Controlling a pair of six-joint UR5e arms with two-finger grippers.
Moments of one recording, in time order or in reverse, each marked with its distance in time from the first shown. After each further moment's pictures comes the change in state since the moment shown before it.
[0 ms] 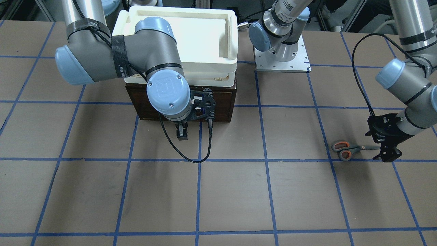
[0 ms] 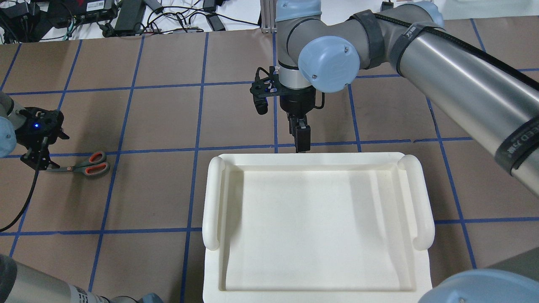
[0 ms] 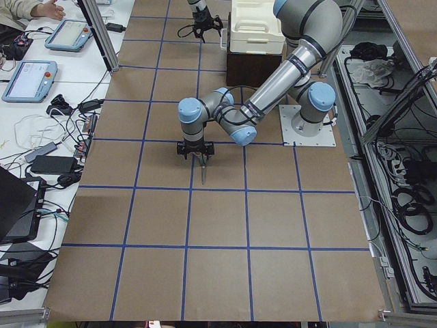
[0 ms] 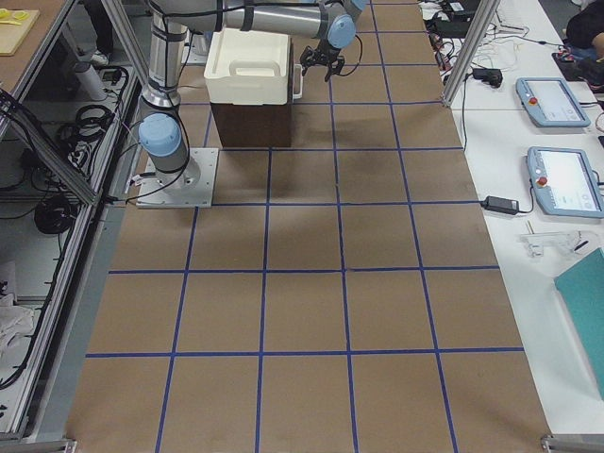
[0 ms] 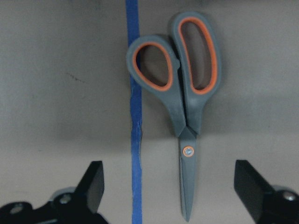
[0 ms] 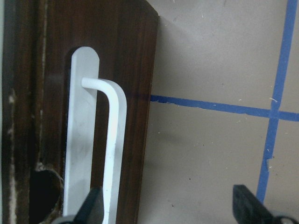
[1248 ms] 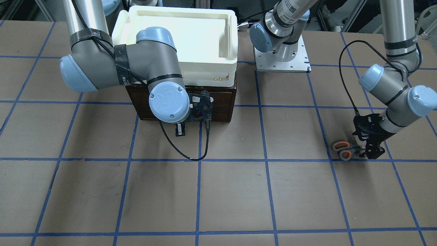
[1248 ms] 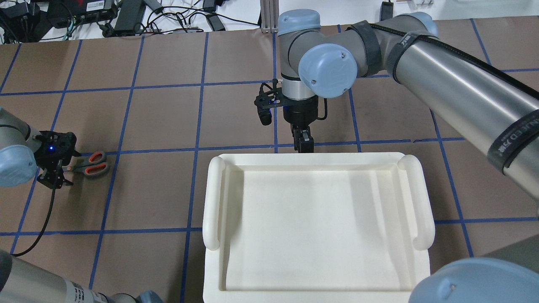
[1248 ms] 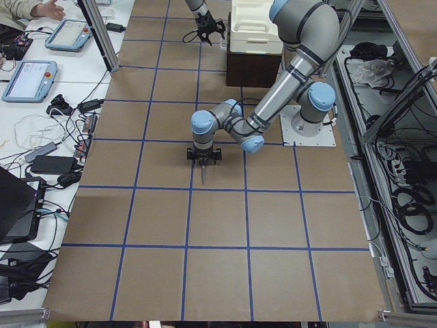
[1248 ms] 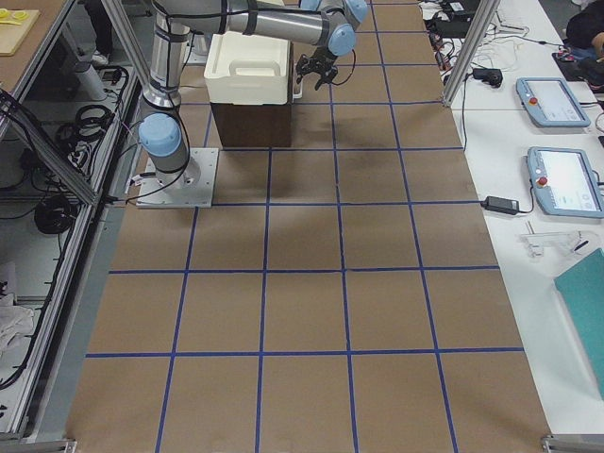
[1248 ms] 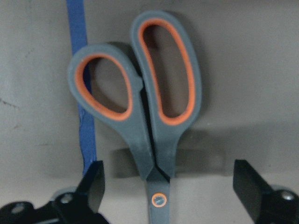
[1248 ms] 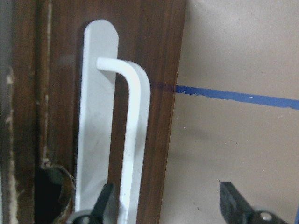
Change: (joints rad) left arm 0.035 -0.025 -0.136 0.176 -0.019 0.038; right arm -0.003 0.018 0.032 0.035 0.002 -0.005
